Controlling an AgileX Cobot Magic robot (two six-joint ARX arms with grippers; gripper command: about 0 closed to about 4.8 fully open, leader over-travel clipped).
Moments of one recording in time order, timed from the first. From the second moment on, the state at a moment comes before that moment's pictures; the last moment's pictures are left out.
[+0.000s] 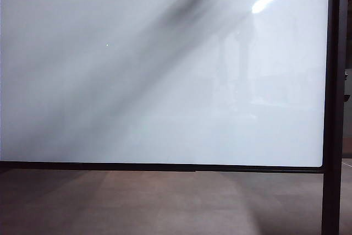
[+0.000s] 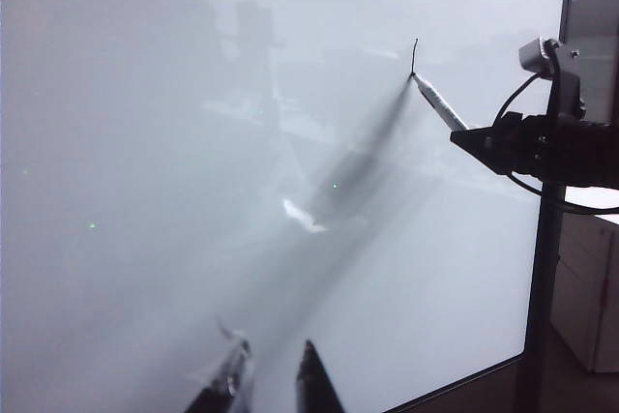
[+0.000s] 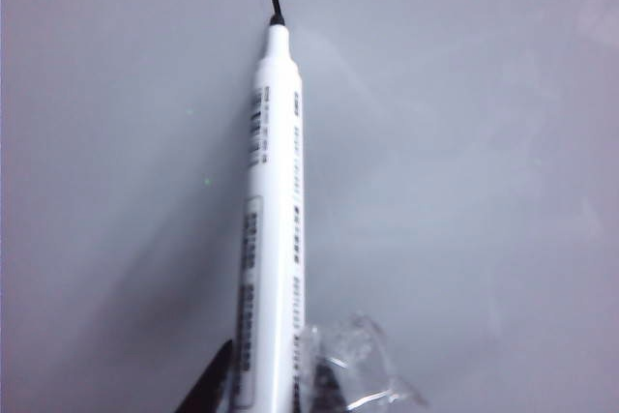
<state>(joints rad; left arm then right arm) -0.52 0.28 0.79 -0.30 -0.06 0.12 0.44 1.54 1.30 0.32 0.18 0.21</state>
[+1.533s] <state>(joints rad) -0.52 0.28 0.79 -0.30 -0.06 0.12 0.42 1.52 1.23 0.19 0.22 0.22</state>
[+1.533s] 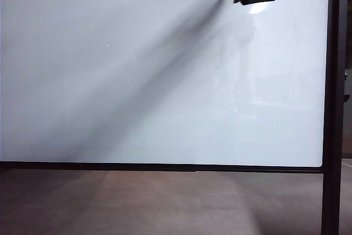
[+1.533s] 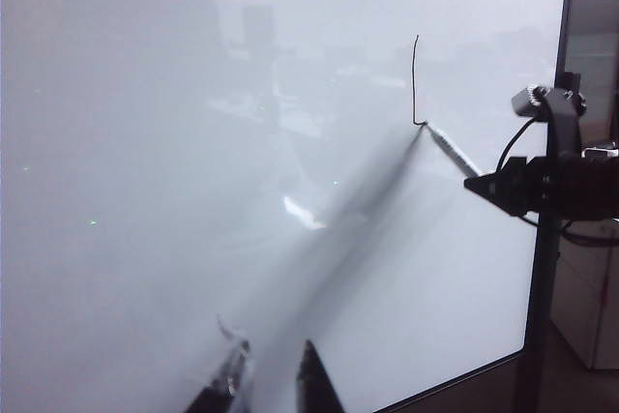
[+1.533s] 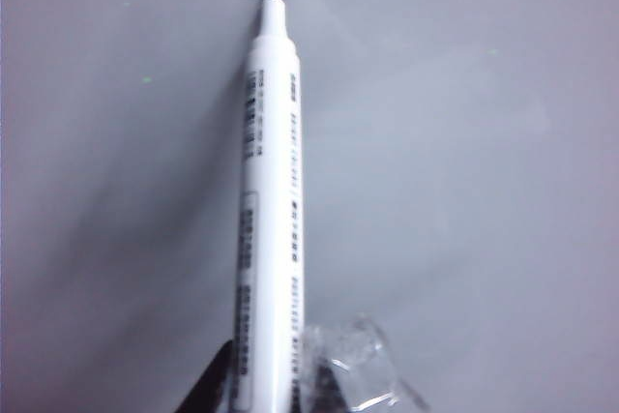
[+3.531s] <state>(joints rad) -0.52 0.28 0.79 -0.36 -0.06 0.12 0.39 1.49 1.45 0.10 0.07 0.17</state>
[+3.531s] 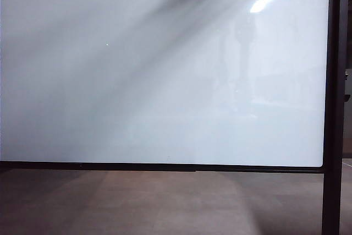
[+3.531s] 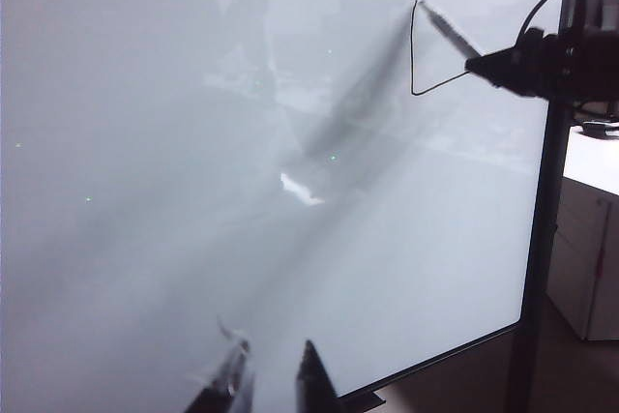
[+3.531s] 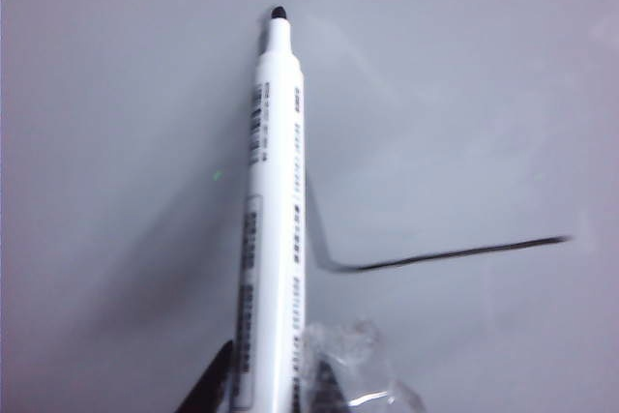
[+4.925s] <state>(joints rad) -0.52 0.28 0.79 -0.36 -0.07 0.12 0.40 1.52 1.46 0.15 0.11 0.14</state>
